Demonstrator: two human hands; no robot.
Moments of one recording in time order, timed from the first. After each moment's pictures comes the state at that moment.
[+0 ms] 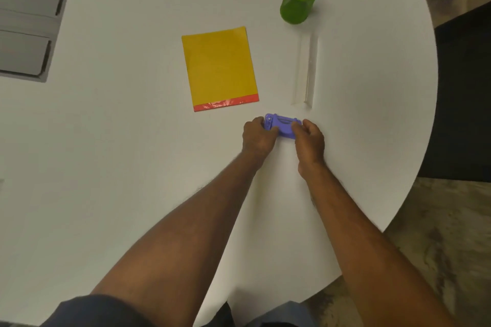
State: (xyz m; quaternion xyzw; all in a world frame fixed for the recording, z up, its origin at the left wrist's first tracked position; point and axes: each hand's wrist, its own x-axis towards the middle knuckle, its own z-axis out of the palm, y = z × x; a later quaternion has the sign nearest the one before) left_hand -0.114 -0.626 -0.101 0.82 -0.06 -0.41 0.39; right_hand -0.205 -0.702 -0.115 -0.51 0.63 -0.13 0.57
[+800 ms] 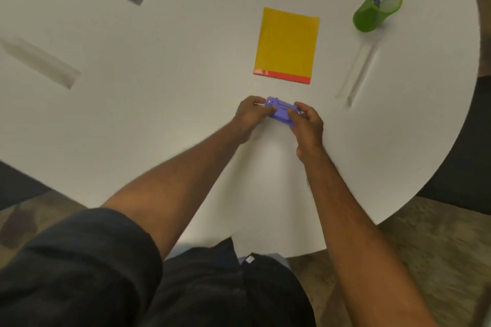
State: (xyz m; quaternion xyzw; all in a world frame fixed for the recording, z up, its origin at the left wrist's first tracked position) left_hand -0.092 -0.480 -0.042 0.71 0.13 -0.41 0.56; right_hand -0.181 -0.595 -0.046 -0.58 0.51 -0.04 0.63
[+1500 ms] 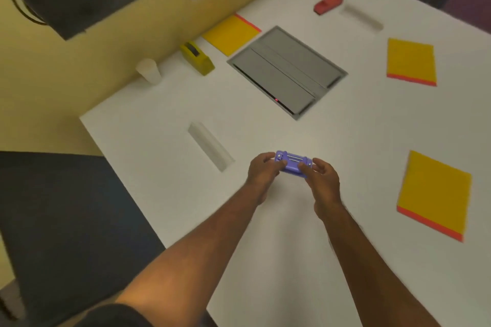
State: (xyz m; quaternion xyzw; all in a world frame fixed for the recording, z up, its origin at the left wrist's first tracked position) left_hand 0.132 -0.172 0.002 0.67 0.23 -0.24 0.67; right_hand 0.096 -0.313 -0.012 -0.64 0.38 0.05 0.66
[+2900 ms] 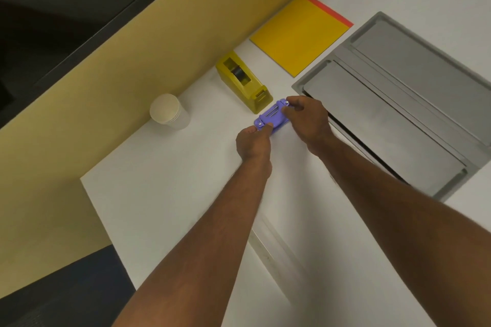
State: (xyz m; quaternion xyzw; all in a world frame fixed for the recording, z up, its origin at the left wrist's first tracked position) left_hand 0.504 -0.015 -0.128 0.67 0.45 -0.08 0.58; right_hand 0.538 -0.126 -0.122 -0.83 0.14 0.11 0.53
